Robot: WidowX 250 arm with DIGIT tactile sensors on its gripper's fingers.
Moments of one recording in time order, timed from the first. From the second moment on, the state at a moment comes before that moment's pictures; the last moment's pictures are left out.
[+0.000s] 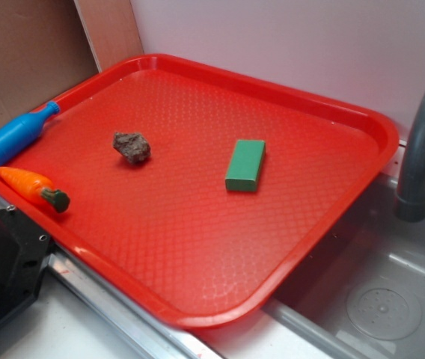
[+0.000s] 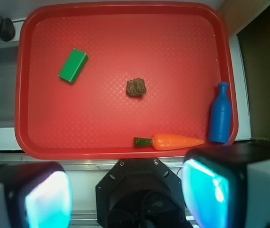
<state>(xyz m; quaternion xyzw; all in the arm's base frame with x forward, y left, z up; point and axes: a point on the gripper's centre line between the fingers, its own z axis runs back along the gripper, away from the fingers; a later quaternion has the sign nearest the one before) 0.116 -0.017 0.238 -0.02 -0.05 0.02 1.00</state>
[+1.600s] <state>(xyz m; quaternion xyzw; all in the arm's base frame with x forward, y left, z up) 0.205 0.036 0.050 -0.04 -0.07 0.23 0.97</state>
